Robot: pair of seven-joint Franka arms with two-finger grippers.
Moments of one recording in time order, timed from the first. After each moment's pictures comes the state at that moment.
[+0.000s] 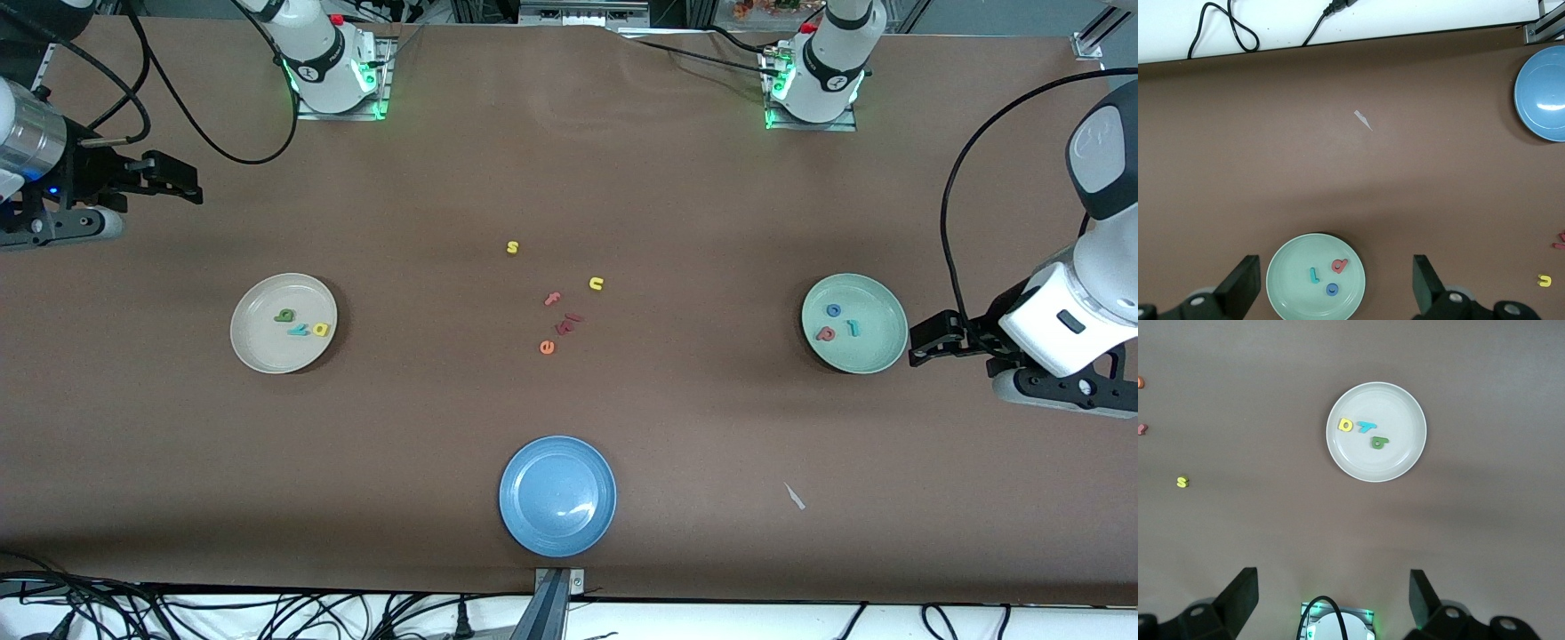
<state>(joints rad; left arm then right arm) 0.02 0.44 -0.13 -1.16 0.02 1.69 0.01 0.05 0.06 0.00 -1.56 0.01 1.42 -0.07</state>
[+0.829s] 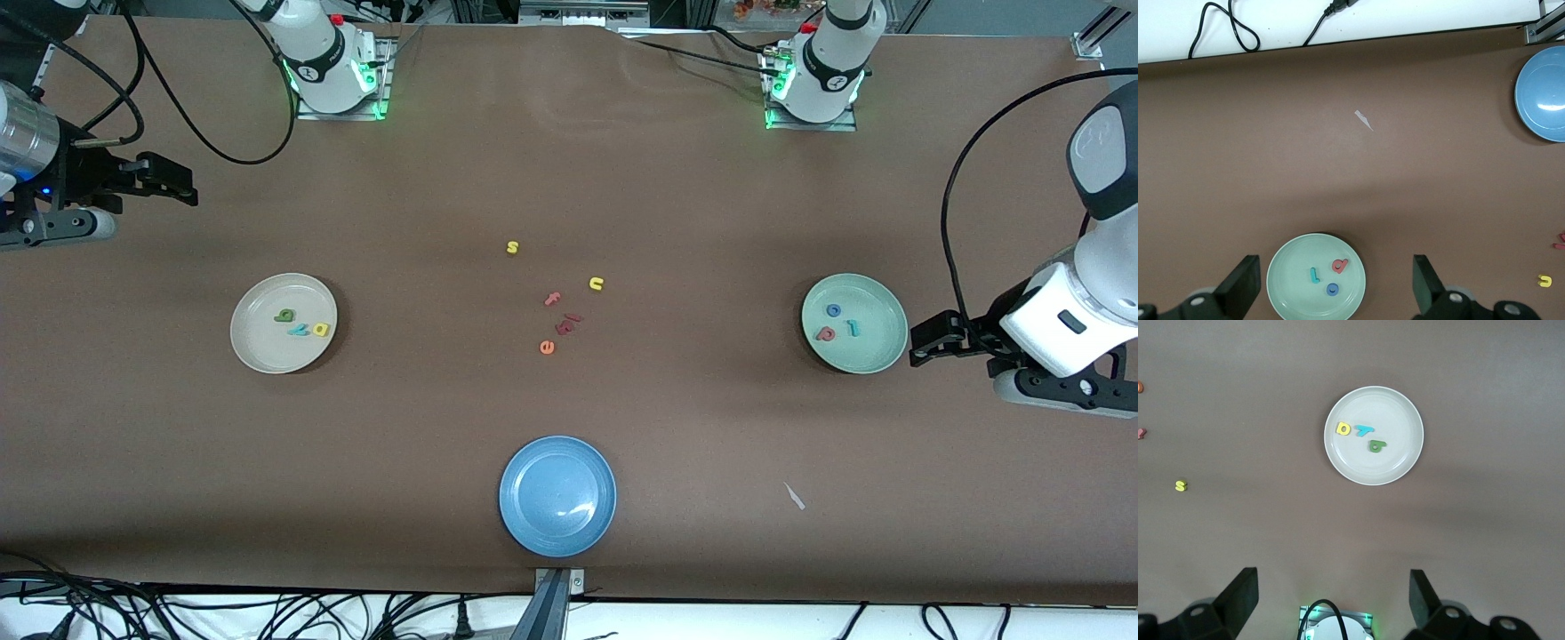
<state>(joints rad) 0.02 0.44 -0.13 -1.16 0.02 1.69 0.01 0.02 0.06 0.03 -1.56 0.00 1.44 -0.07</state>
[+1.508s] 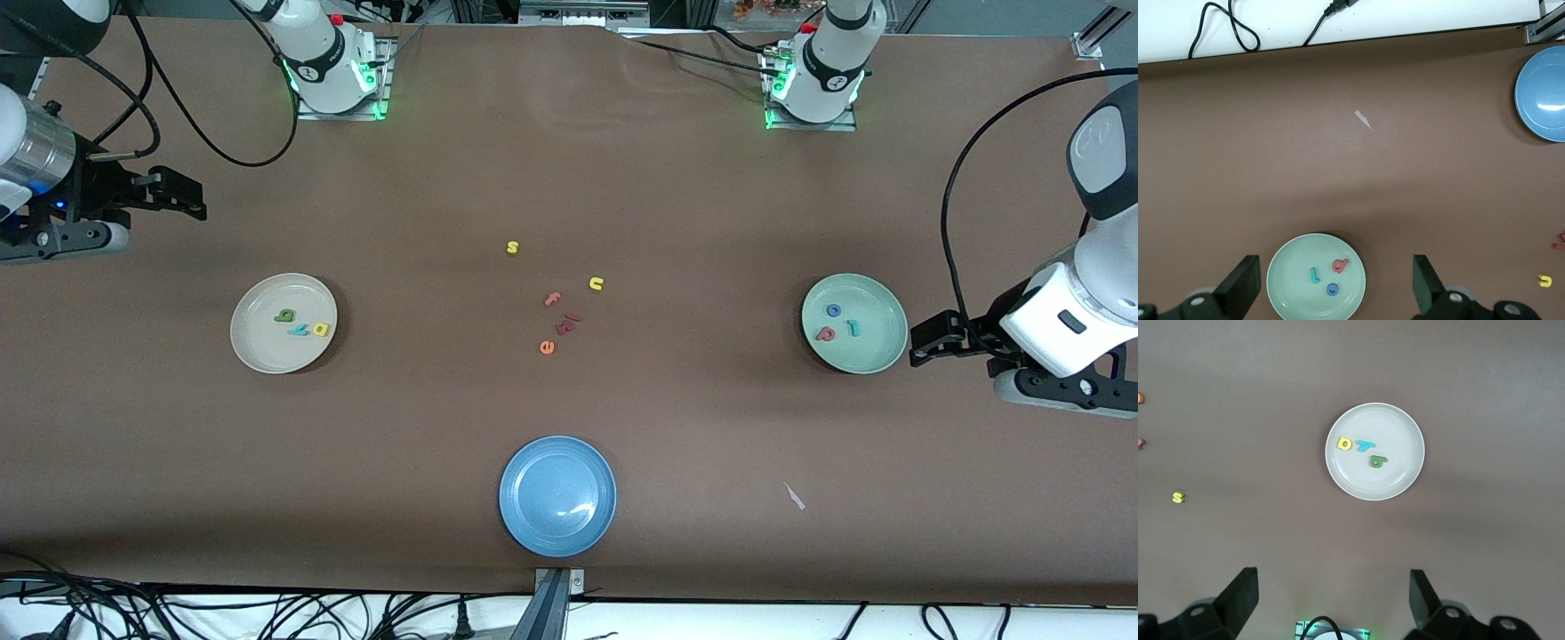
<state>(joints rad) 0.02 0.44 -0.13 -1.16 0.02 1.69 0.01 0.03 0.08 0.04 -1.56 -0.01 1.49 -0.07</state>
